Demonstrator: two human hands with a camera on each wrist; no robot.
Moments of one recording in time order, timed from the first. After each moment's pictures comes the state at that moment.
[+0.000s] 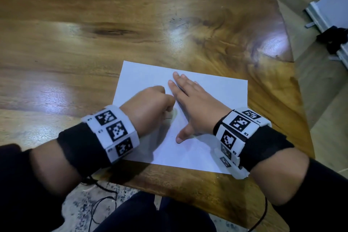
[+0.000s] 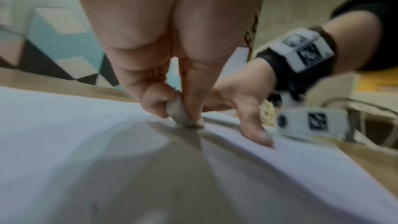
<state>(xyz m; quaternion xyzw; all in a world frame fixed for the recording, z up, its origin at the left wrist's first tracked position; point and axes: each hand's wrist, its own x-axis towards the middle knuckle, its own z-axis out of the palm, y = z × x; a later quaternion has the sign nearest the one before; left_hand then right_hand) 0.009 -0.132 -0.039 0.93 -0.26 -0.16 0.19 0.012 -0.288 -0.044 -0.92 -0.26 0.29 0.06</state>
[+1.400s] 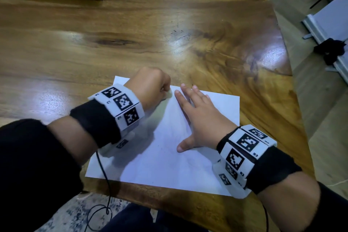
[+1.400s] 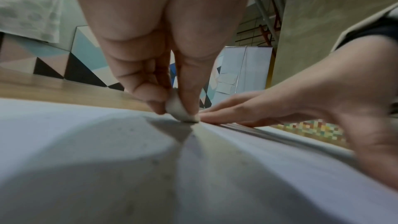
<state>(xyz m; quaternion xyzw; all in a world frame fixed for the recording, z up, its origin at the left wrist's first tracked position) 0.066 -0.138 -0.030 0.95 -0.15 -0.15 0.21 0.010 -0.293 -0.040 -0.93 -0.19 0.30 0.07</state>
